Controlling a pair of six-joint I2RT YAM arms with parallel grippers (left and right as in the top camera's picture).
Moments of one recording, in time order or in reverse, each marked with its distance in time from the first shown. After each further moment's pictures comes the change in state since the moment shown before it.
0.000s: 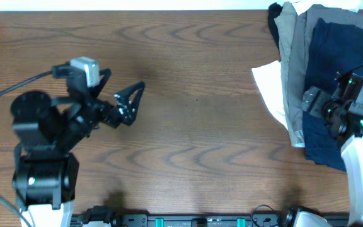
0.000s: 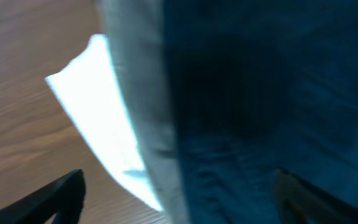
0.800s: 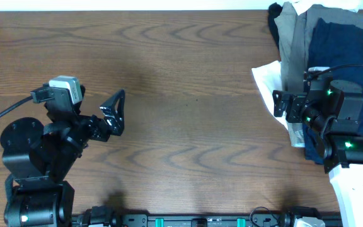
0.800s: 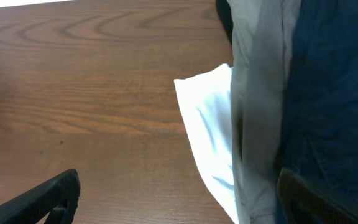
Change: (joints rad) left arm 0.053 -0.159 -0.002 -0.149 -0.212 -0.003; right arm 0.248 -0.243 -0.045 0.023 -0.120 -0.119
